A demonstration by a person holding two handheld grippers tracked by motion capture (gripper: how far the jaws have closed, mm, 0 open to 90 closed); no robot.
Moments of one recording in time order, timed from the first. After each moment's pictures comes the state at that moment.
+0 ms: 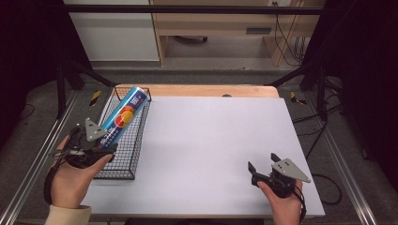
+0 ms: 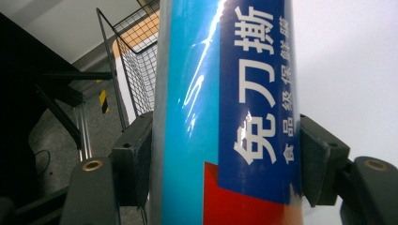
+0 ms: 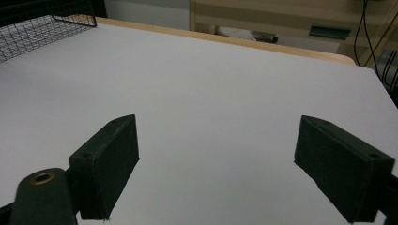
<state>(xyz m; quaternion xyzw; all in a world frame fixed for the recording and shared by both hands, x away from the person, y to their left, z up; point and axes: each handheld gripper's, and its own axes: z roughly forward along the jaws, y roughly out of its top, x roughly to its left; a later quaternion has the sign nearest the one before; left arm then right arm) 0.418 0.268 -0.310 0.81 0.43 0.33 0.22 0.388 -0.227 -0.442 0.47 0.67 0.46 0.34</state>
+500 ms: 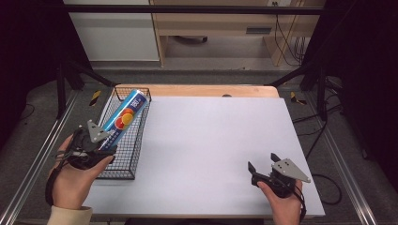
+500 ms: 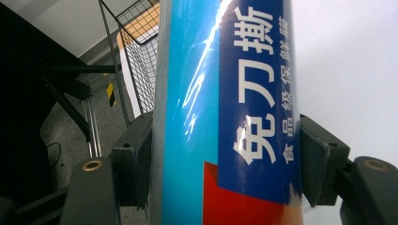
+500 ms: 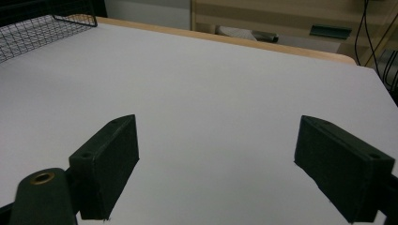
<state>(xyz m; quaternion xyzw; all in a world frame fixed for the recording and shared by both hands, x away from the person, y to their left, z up) 0.419 0.266 -0.317 0.81 0.44 0.34 0.20 0.388 -0.227 -0.442 0.47 0.68 0.46 0.34</state>
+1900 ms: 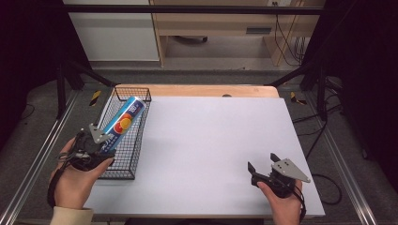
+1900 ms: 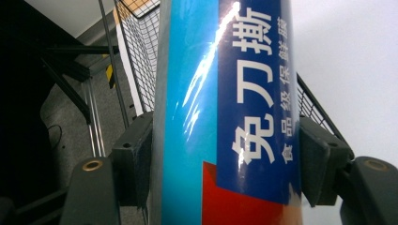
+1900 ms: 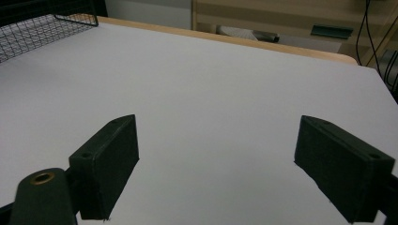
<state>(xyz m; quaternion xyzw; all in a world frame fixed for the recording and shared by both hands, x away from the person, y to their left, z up) 0.427 0.274 -0.336 0.81 0.46 0.32 0.17 0.388 -0.227 -0.442 0.47 0.68 0.46 0.34</state>
